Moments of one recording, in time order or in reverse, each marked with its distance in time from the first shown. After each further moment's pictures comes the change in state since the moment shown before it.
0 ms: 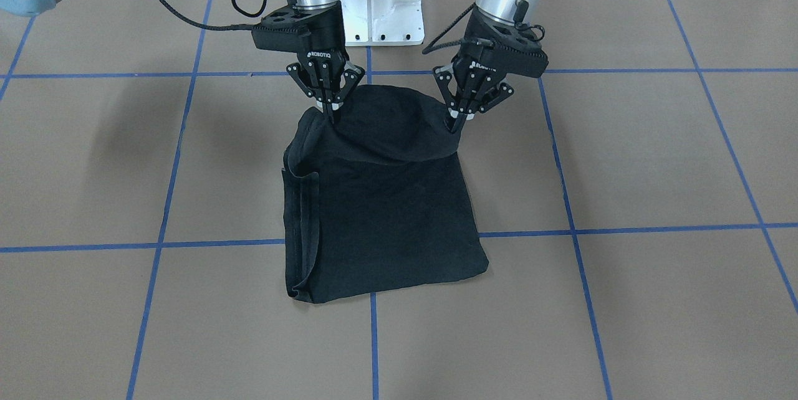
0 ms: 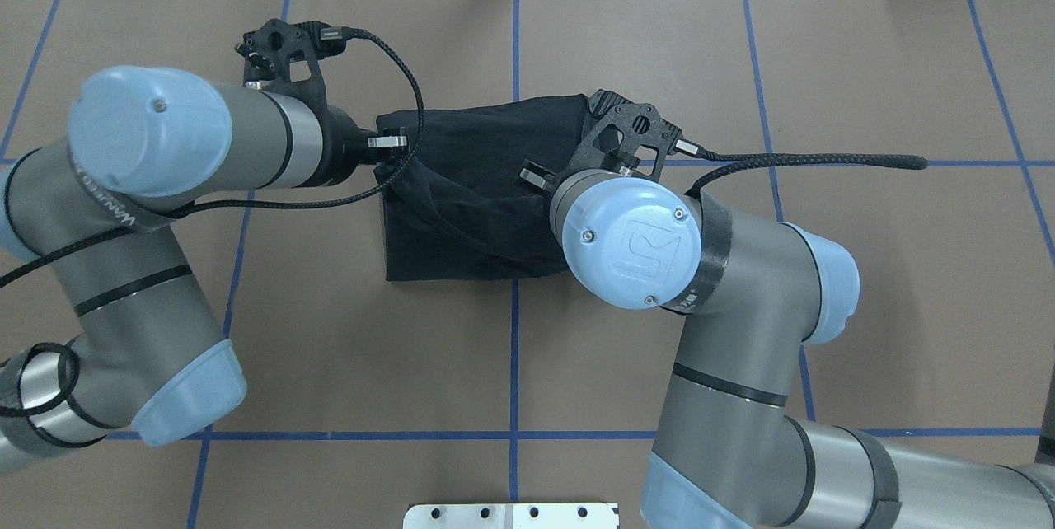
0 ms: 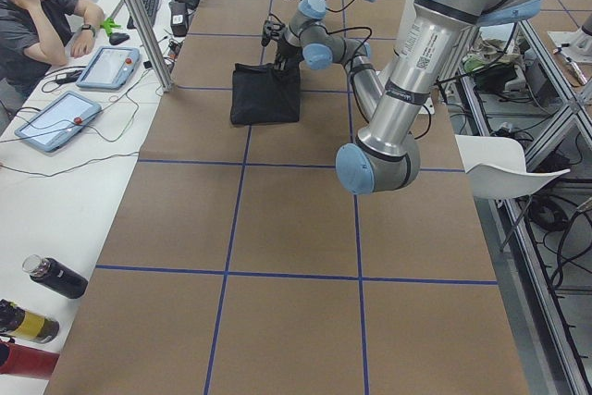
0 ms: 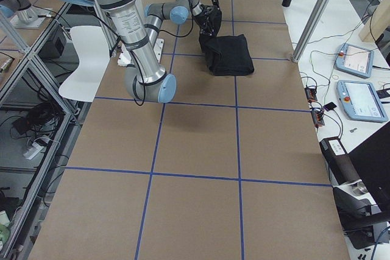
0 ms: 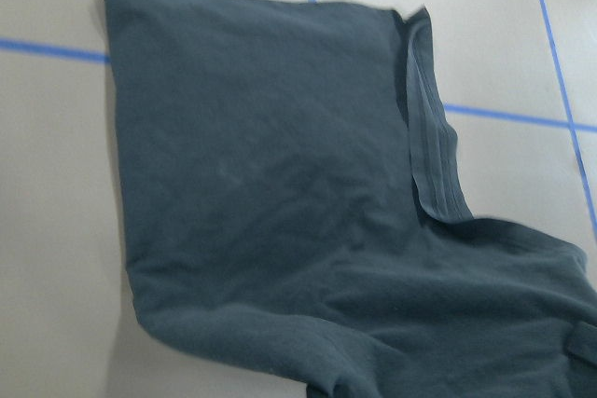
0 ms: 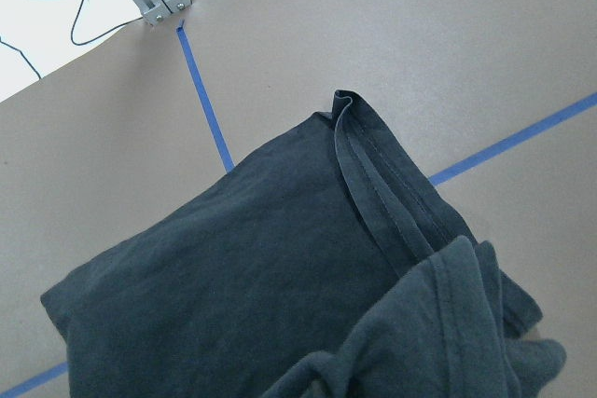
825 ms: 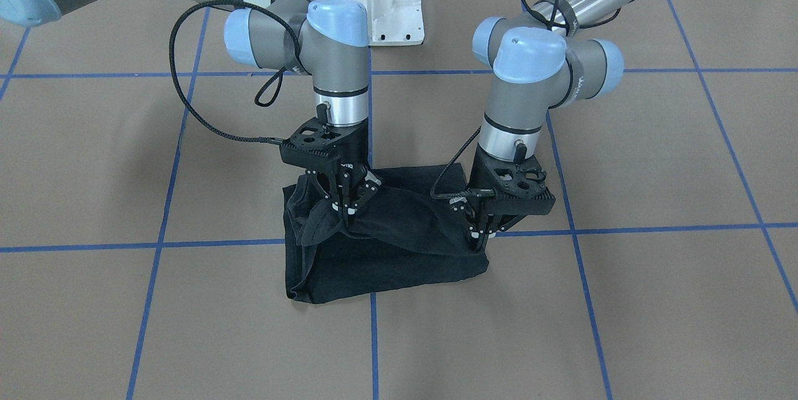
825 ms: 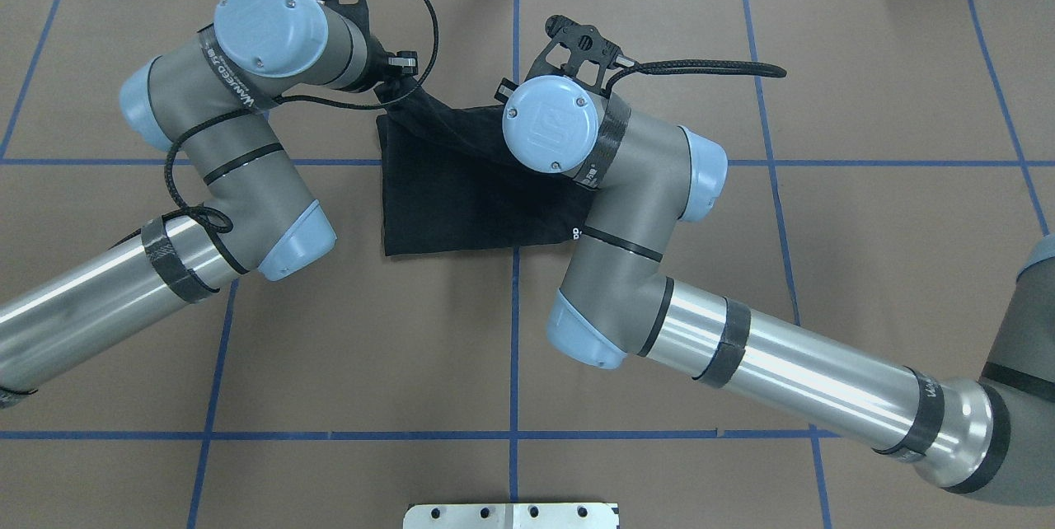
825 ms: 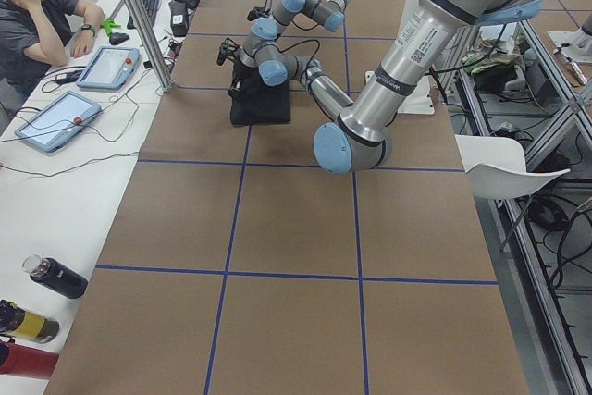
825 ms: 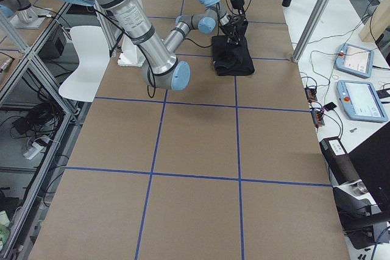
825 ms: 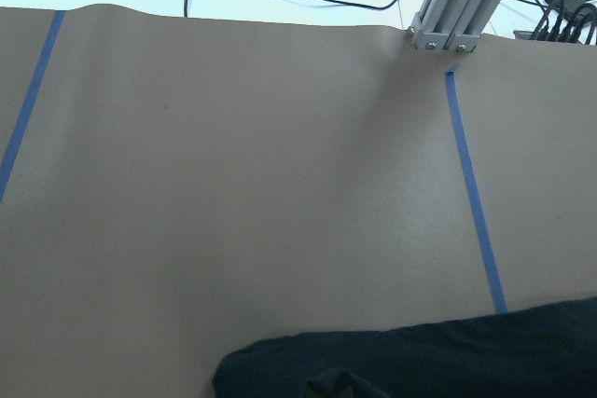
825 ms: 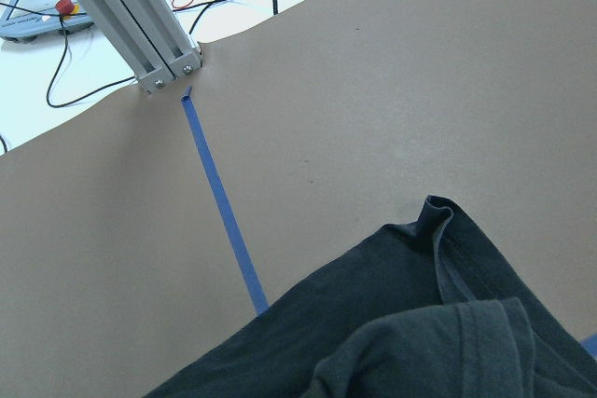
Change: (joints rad) left arm -0.103 -0.168 0.493 -0.213 0.004 0.135; right arm 0.127 0.180 -0.498 0.280 0.014 -0.075
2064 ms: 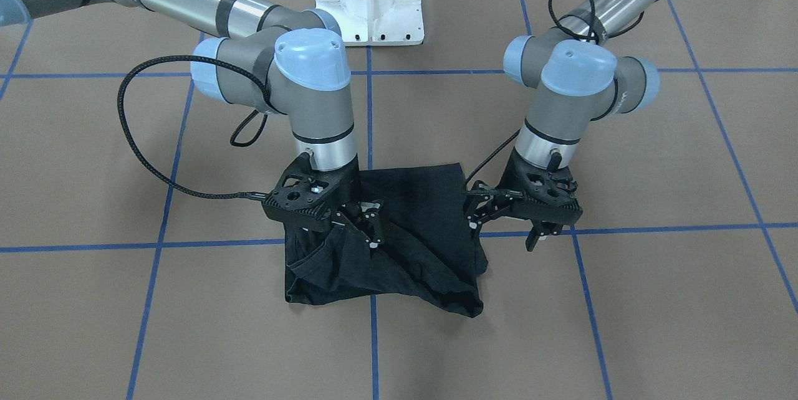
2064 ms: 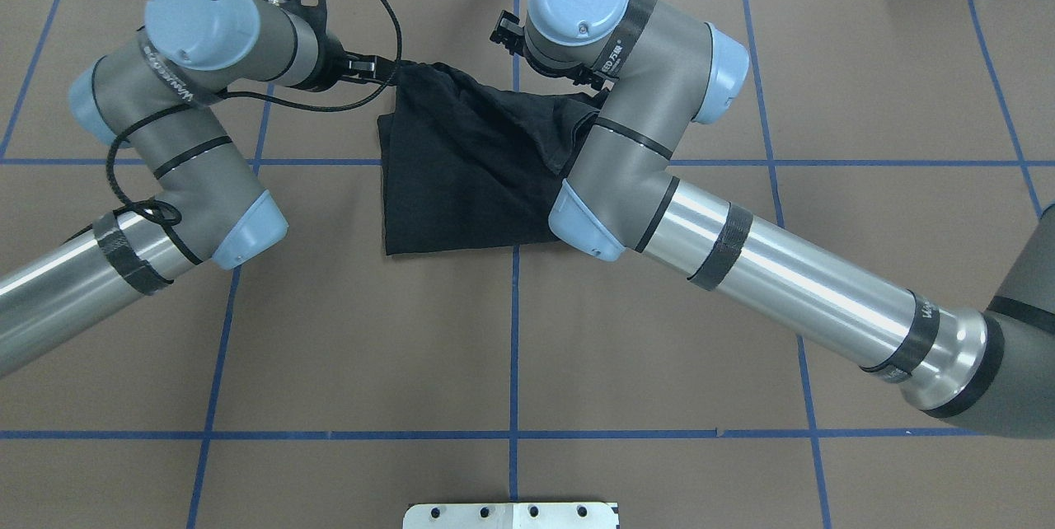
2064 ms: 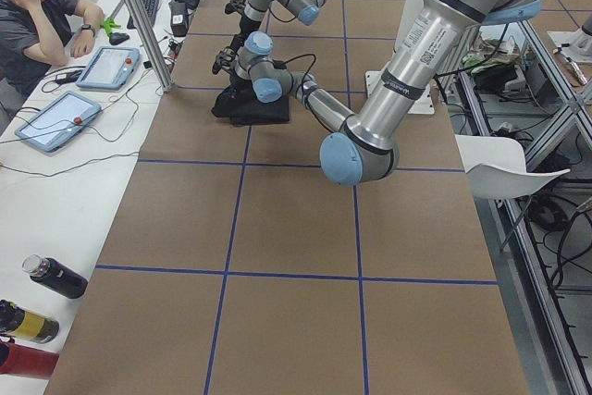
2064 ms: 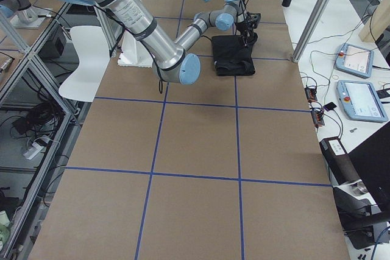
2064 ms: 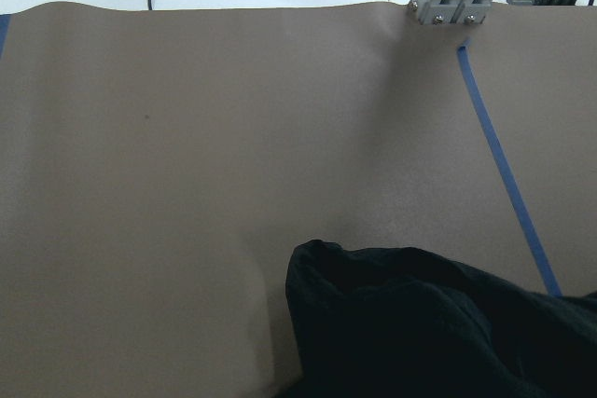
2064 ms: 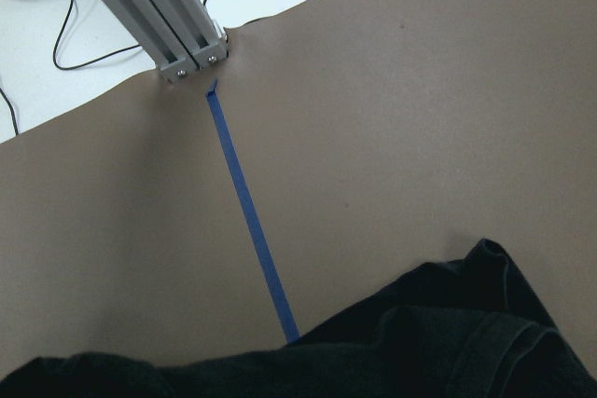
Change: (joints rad) left arm -0.057 0.109 -0.066 -0.112 -0.125 0.187; right arm 0.104 0.074 -0.086 0.021 0.236 -0.131
